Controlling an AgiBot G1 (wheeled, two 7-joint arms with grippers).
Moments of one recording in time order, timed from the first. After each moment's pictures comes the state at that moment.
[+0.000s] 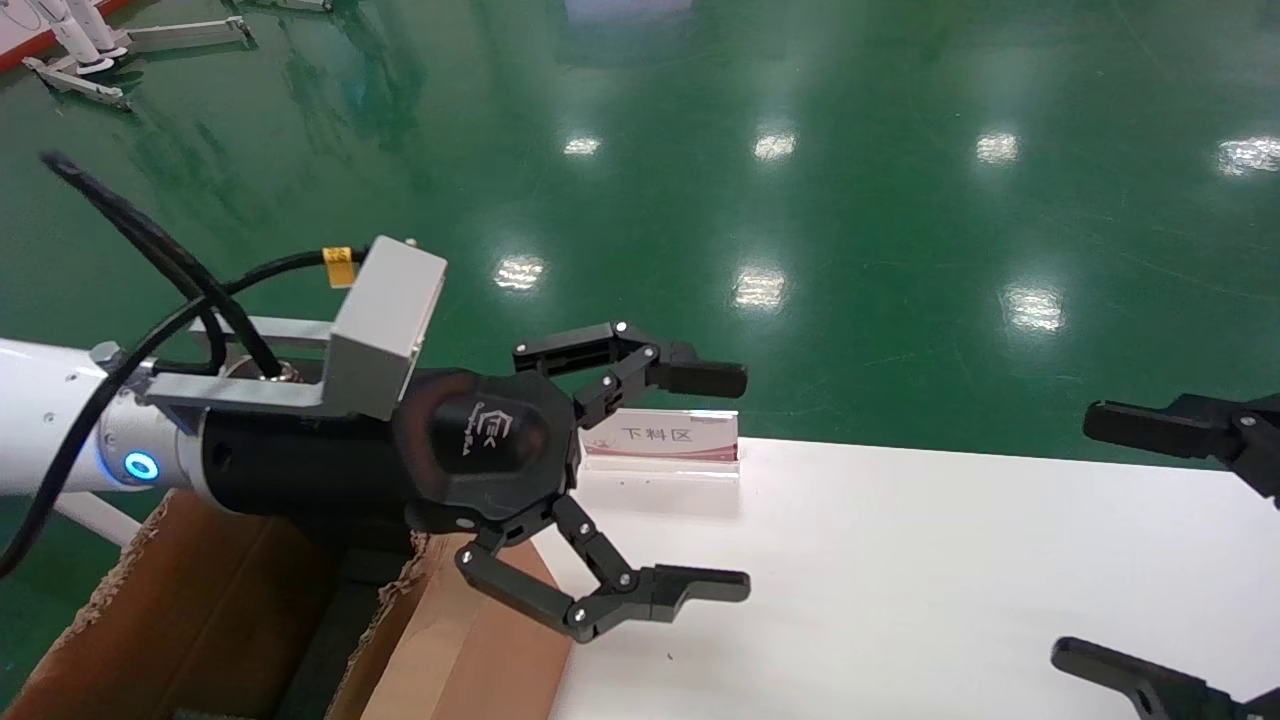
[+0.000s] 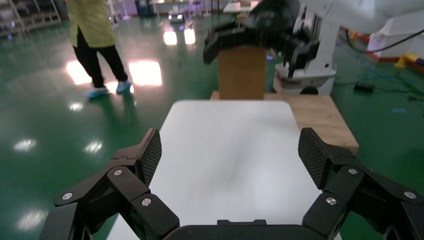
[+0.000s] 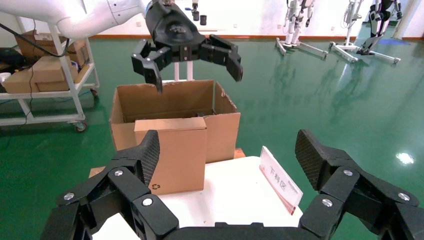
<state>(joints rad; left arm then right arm) -1.10 0.58 0.32 -1.28 0.79 1.49 -0.22 1.07 -0.61 -0.28 1.28 -0.73 -1.50 0.19</state>
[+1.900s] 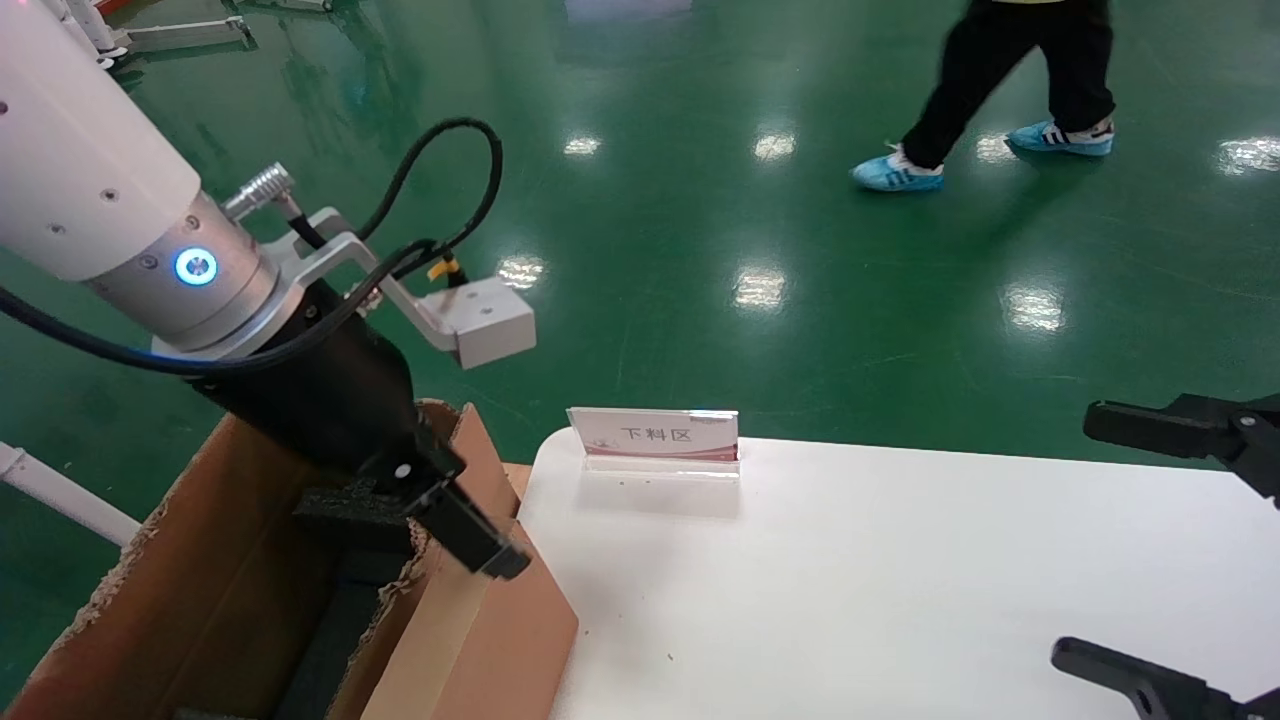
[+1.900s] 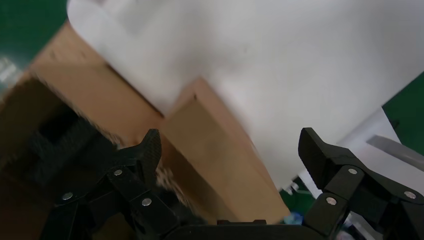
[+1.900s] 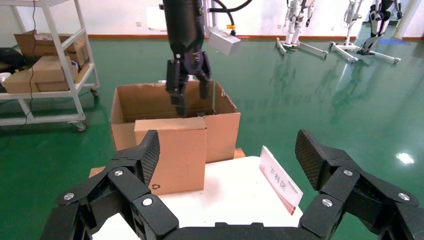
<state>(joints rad) -2.27 0.72 1.45 -1.45 1.36 1.73 -1.59 1.07 -0.61 -0.28 1.28 -0.73 -1.50 0.19</state>
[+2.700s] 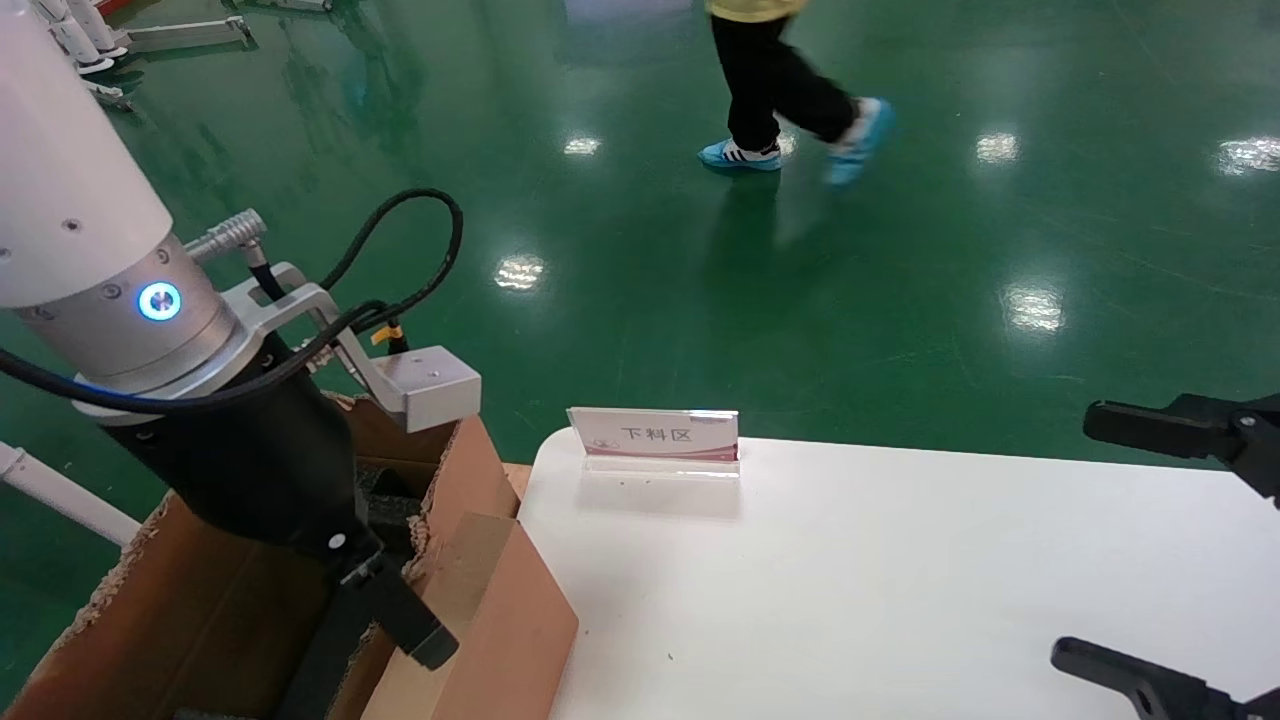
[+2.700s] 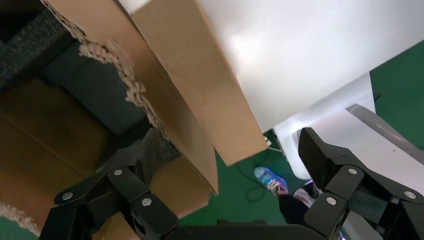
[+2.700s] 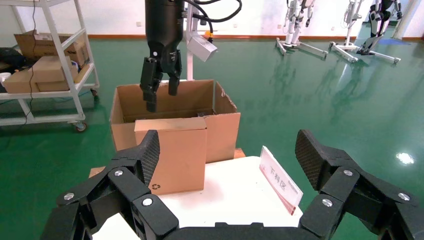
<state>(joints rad) -2.44 0.77 1.77 -1.46 1.20 1.74 -1.74 1.07 -0.61 -0.28 1.28 -0.73 -1.50 0.19</state>
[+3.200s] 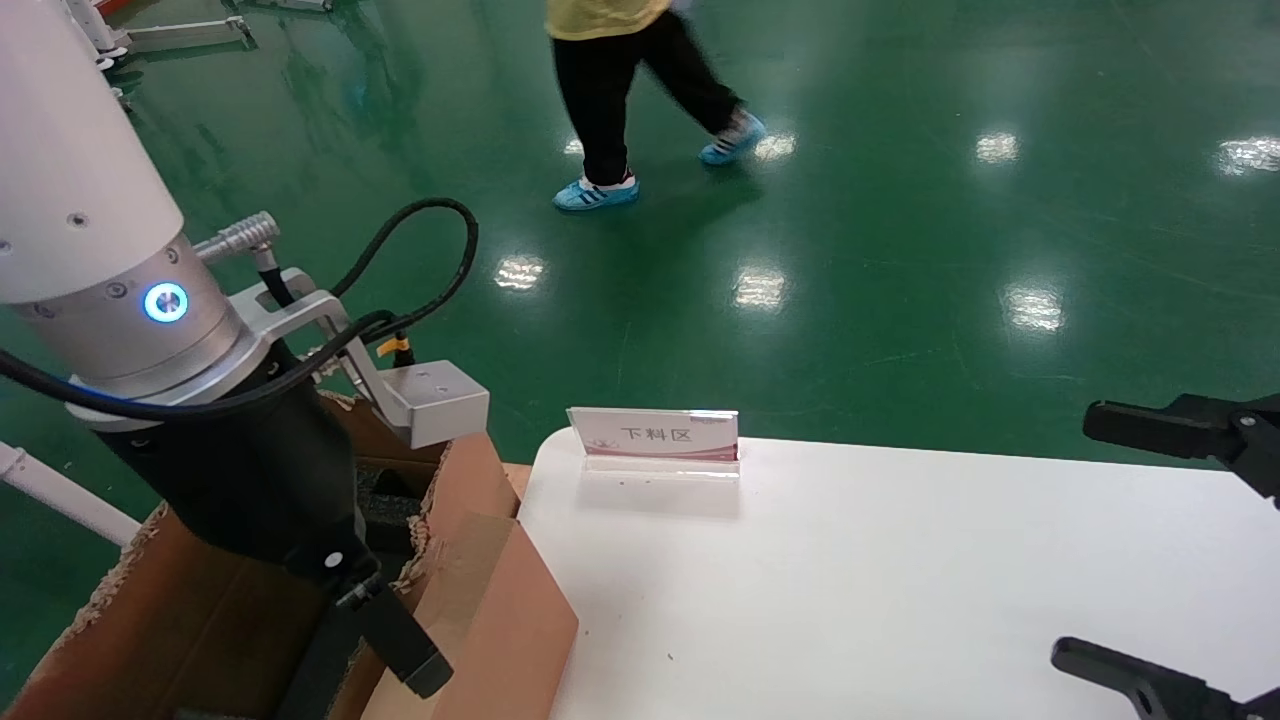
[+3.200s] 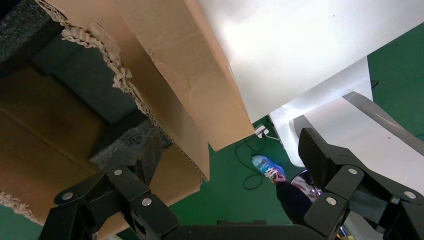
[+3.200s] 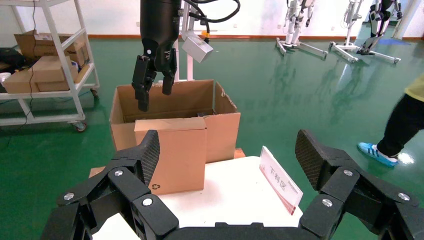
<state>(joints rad) -2.49 0.81 1.84 -1.46 1.13 1.74 -1.76 1.07 -0.61 -0.28 1.28 -0.73 -1.50 0.19</state>
